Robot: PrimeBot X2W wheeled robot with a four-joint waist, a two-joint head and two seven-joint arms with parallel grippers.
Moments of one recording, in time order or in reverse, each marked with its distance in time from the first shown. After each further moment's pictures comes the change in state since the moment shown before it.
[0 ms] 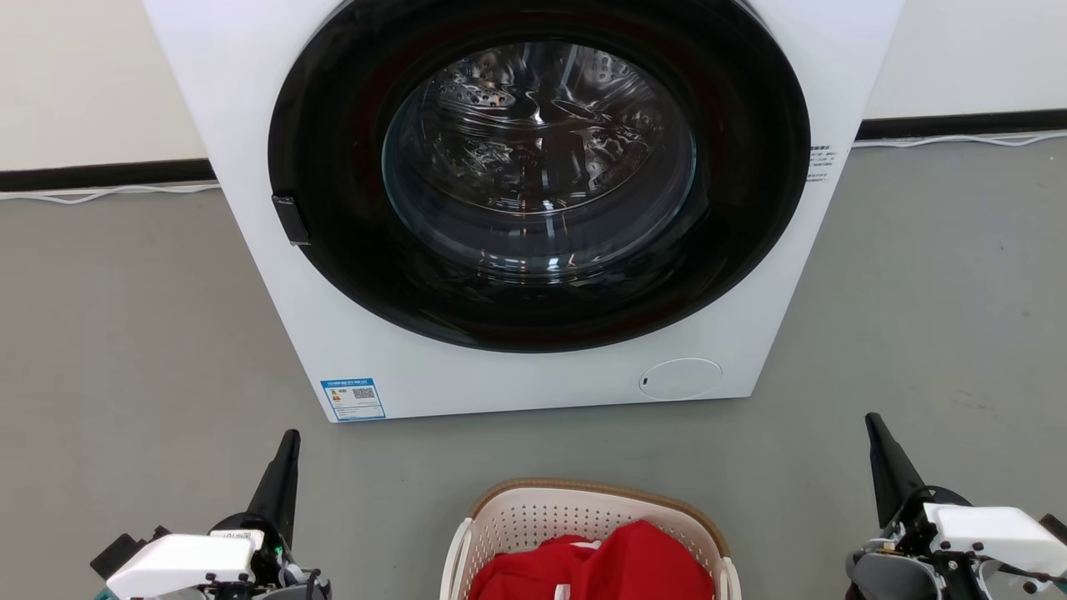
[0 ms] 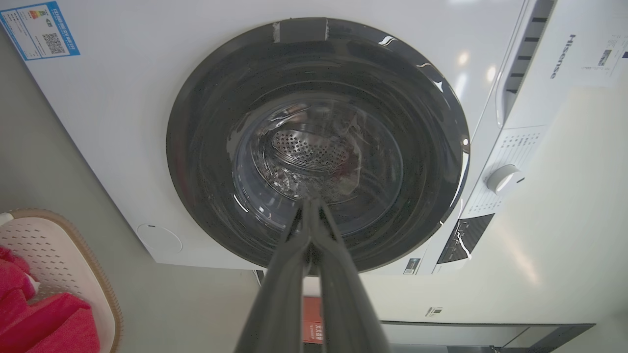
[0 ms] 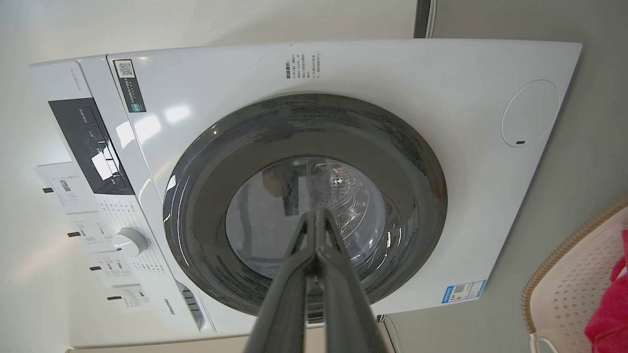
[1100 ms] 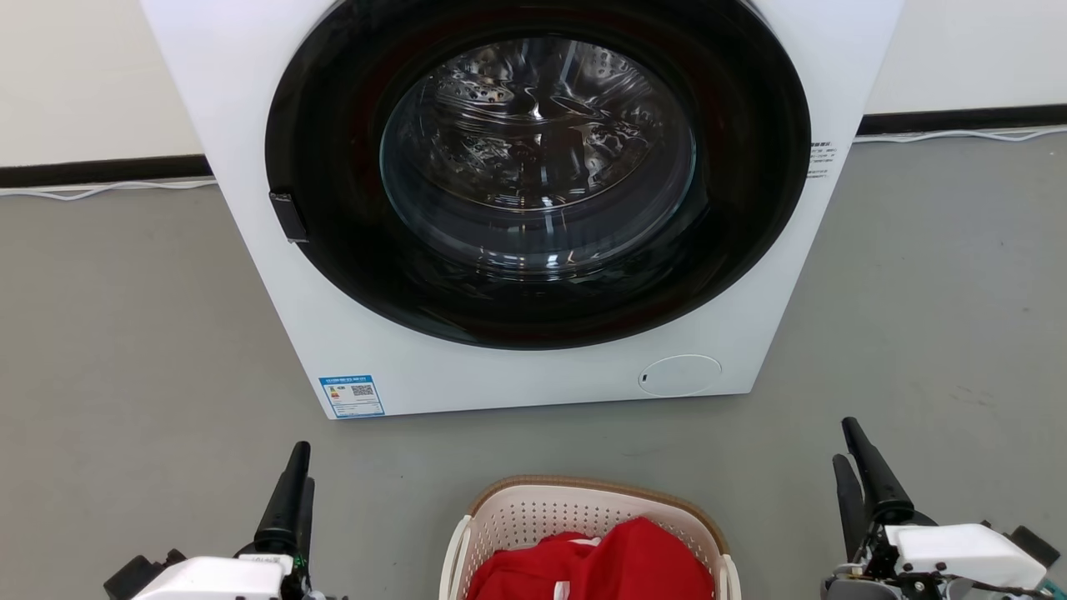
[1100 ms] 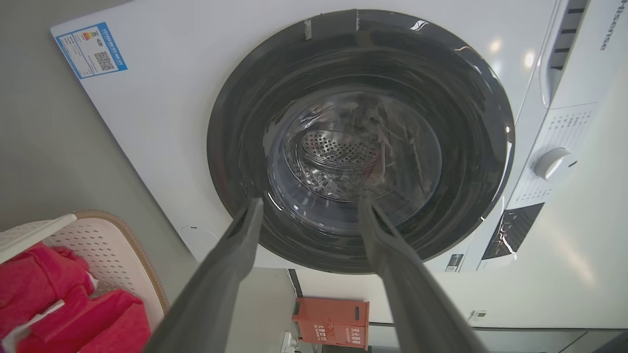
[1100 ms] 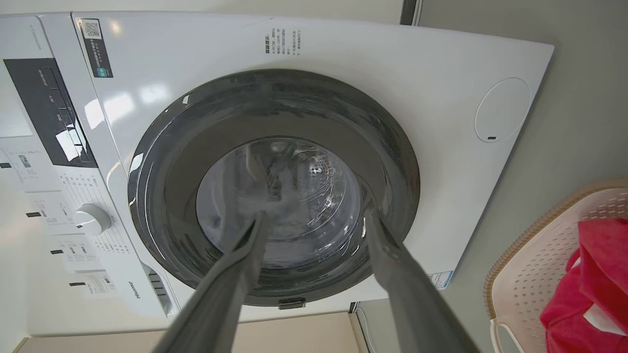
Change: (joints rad) left arm 0.044 -0.009 -0.042 0.007 0.100 0.005 -0.078; right arm 0.040 -0.013 0.099 -0.012 -0.044 -0.001 -0.071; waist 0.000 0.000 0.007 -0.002
